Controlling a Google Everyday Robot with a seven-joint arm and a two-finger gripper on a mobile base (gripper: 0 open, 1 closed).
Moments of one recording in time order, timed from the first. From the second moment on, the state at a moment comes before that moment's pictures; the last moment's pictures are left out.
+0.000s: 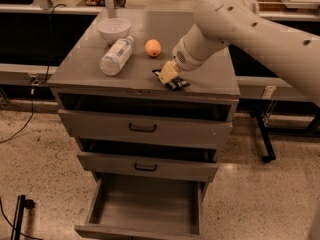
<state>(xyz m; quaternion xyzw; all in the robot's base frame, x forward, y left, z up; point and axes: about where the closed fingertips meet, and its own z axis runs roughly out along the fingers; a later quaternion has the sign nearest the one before) 0.683 -0.050 0.844 -0.33 0.89 0.10 0.28</state>
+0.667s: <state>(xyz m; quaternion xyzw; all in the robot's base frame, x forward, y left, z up) 0.642 -0.030 0.912 -0.36 0.82 0.20 0.41</state>
